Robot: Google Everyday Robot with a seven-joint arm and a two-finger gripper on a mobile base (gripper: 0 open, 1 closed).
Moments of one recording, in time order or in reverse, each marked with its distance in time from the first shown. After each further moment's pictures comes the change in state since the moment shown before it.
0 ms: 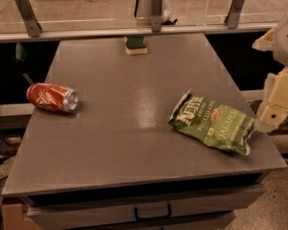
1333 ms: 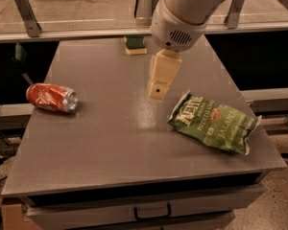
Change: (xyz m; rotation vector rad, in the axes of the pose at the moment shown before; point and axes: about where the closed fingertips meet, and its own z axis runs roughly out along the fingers) arm -0.198 -0.020 0.058 -0.014 -0.189 -0.225
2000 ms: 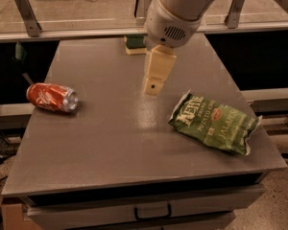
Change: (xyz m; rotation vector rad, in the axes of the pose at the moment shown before) arm -0.009 -0.008 0.003 0.000 -0.021 -0.013
